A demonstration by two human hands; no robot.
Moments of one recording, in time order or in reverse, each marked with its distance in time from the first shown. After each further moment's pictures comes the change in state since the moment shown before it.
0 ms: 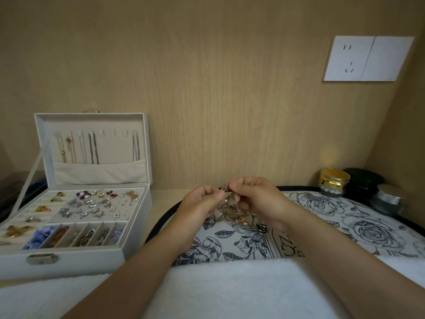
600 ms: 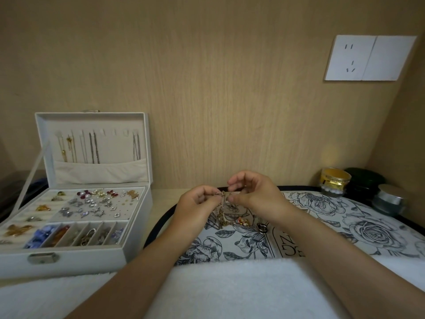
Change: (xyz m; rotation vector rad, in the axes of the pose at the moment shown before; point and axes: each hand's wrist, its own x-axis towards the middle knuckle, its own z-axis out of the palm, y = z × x) left_hand 0.001 -0.007 -0.001 0.080 0.169 0.071; right_hand -0.001 0.003 -0.002 -0.261 0.092 -0.168
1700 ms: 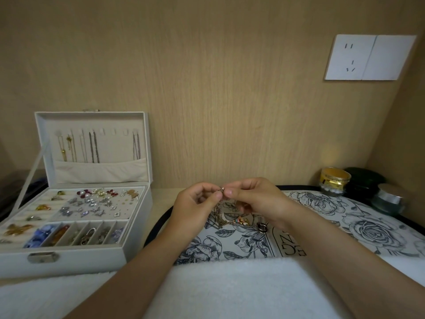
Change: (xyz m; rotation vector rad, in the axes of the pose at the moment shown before) left_hand 0.000 0.000 -0.003 0.074 0.034 0.142; right_hand -0.004 -0.006 -0.002 0.155 -0.131 0.186
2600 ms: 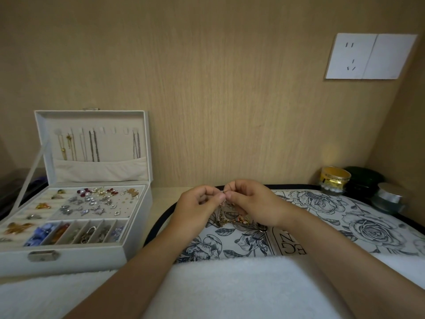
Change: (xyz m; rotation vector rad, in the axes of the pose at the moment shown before) left_hand 0.000 -0.003 0.000 0.074 -0.085 -0.022; right_hand 0.002 0.006 0.003 -0.372 -0.108 -0.189
